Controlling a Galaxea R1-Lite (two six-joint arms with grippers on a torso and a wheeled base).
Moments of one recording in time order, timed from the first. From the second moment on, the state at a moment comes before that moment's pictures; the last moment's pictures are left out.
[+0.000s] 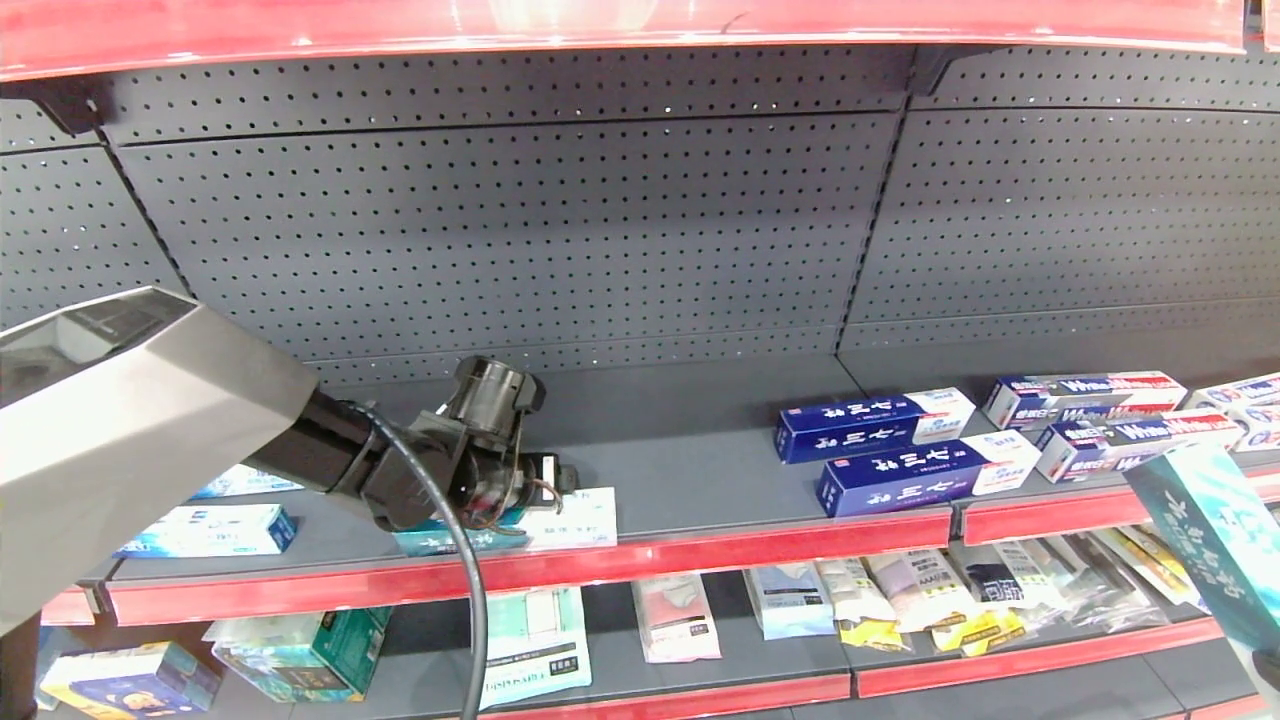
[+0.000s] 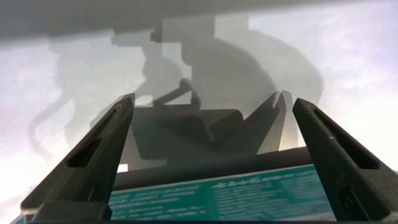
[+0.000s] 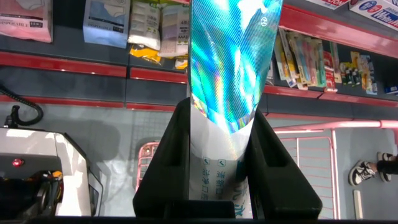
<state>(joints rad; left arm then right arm) -0.47 2.15 -1.07 -0.25 0.18 -0.36 -0.03 0.79 -0.35 0.15 -0.19 -0.38</state>
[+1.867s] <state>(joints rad) -0.45 1.49 -0.66 -0.24 0.33 -0.29 -0.03 0.79 -0.36 0.14 -0.18 -0.38</state>
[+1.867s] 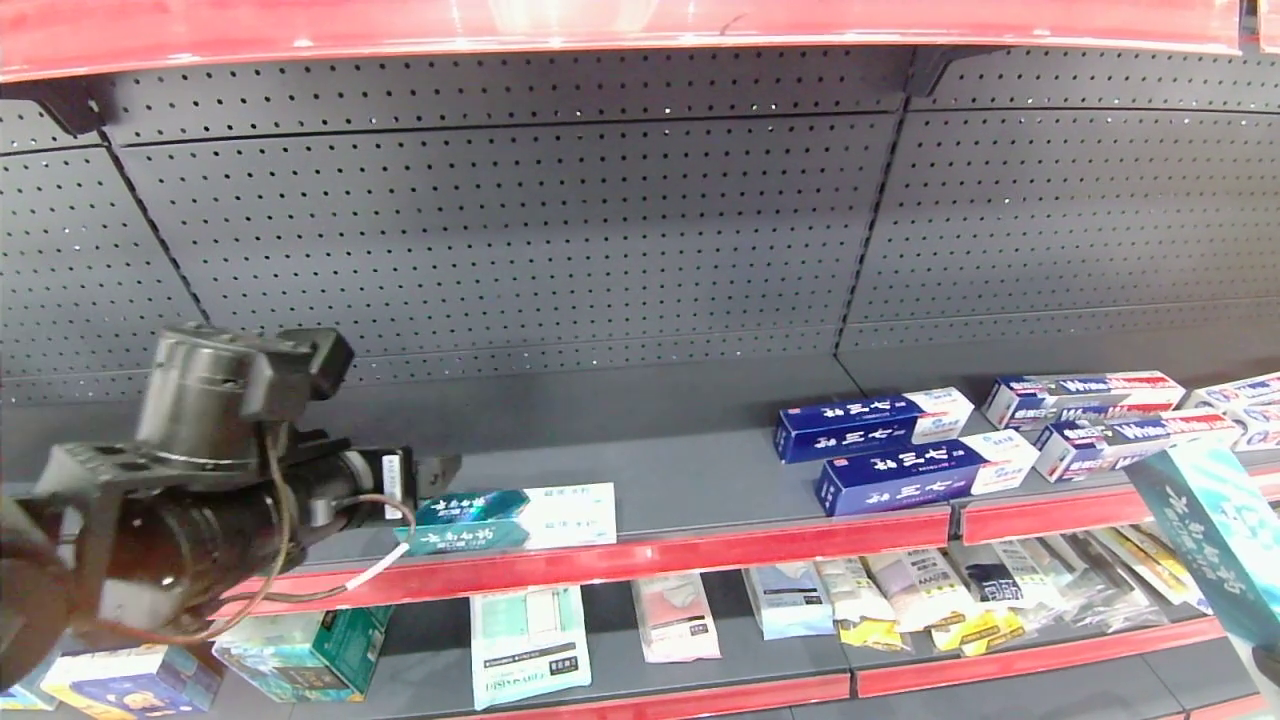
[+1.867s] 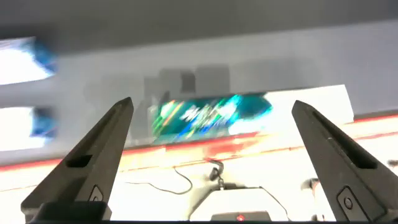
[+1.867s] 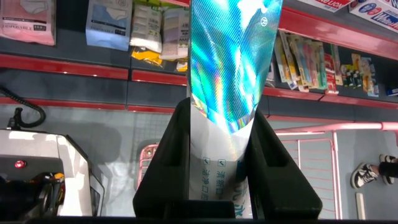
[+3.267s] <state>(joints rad) -0.46 0.12 -0.43 0.56 0.13 0.04 -0.02 0.79 -0.45 0.14 -0.18 -0.48</state>
